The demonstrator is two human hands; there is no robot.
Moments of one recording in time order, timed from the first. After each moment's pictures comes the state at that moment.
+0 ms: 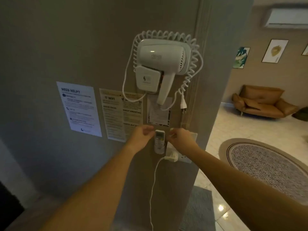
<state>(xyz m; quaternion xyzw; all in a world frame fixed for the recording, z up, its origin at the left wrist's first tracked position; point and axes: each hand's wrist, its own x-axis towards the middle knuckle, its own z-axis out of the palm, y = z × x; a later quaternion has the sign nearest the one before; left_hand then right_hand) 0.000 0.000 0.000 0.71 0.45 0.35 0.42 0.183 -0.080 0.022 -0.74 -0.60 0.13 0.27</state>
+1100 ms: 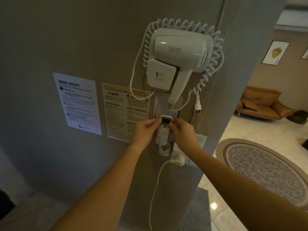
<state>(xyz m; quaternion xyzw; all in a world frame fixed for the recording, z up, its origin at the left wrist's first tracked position) 0.005 0.024 -0.001 0.60 0.35 0.49 0.52 0.157 -0.050 0.029 -0.69 -0.55 0.13 0.45</state>
